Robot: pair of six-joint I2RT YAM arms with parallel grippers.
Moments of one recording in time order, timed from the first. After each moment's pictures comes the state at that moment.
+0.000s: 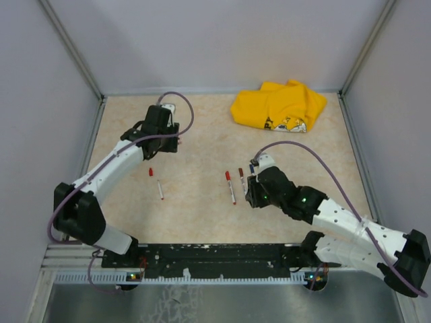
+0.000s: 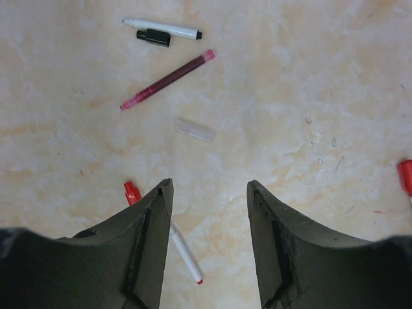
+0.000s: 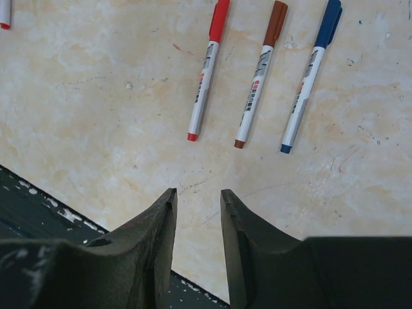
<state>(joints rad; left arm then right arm) -0.43 1.46 1.19 -0.54 -0.23 -0.19 0.90 0.89 0.67 -0.52 0.19 0.47</state>
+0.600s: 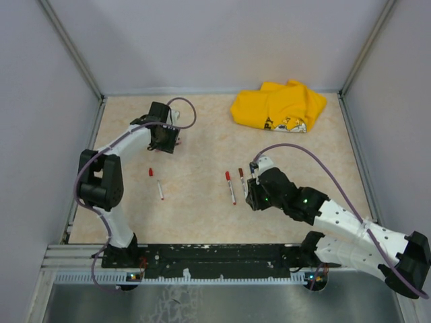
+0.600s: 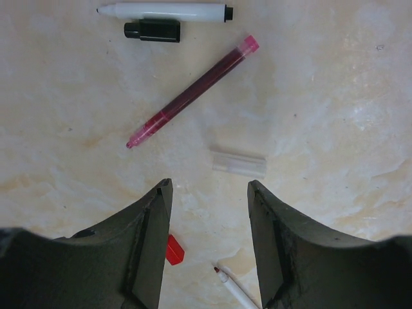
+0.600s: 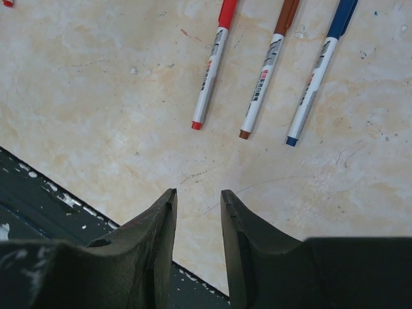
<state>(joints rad) -0.28 1.82 1.35 -0.57 -0.08 0.07 0.90 0.87 0.67 -0.55 0.15 0.44</state>
